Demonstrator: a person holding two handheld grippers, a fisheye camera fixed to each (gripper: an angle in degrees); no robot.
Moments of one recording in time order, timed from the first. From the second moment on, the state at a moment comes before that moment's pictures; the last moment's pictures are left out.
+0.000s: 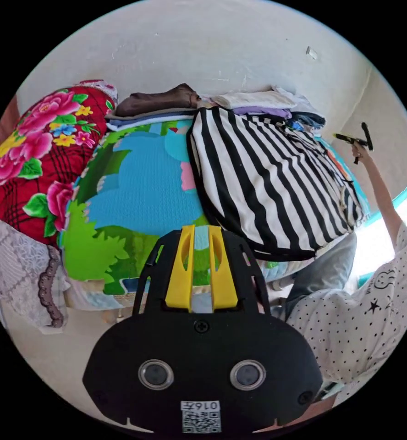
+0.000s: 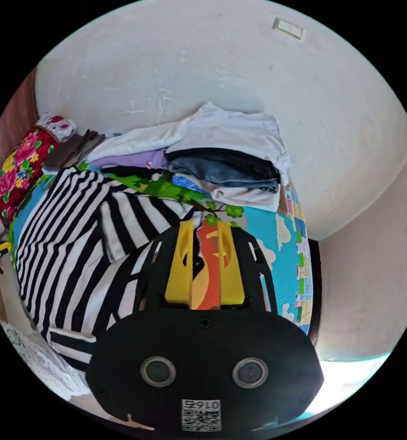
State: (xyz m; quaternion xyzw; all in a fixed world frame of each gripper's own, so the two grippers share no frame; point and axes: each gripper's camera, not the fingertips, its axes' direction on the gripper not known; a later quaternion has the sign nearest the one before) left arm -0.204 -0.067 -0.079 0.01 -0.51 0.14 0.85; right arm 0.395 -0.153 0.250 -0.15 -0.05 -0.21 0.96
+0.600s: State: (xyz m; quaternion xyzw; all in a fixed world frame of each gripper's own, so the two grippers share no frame) left arm -0.280 -0.030 -0.077 0.04 -0.45 0.11 0.88; right arm 0.128 0.151 -0.003 -0.04 -0.29 -0.39 0.87
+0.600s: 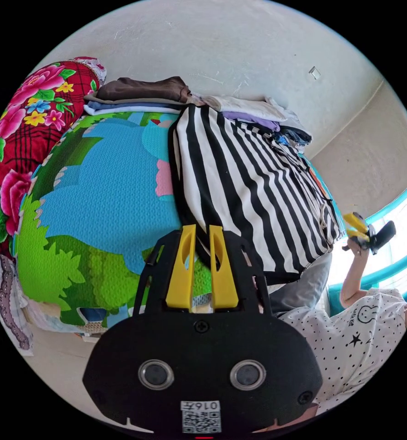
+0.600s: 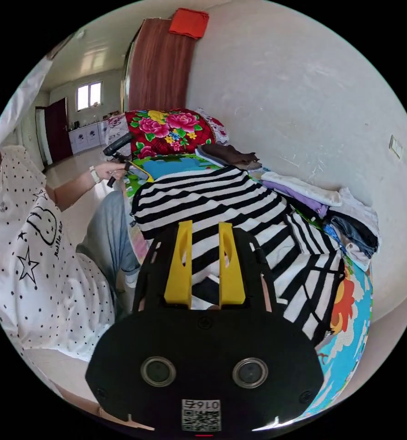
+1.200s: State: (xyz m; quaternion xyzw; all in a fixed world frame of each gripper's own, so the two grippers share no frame) left arm -0.300 0.050 -0.078 0.08 -0.43 0.14 0.89; right arm -0.136 0.323 -0.041 -0.05 -0.17 -0.55 0.82
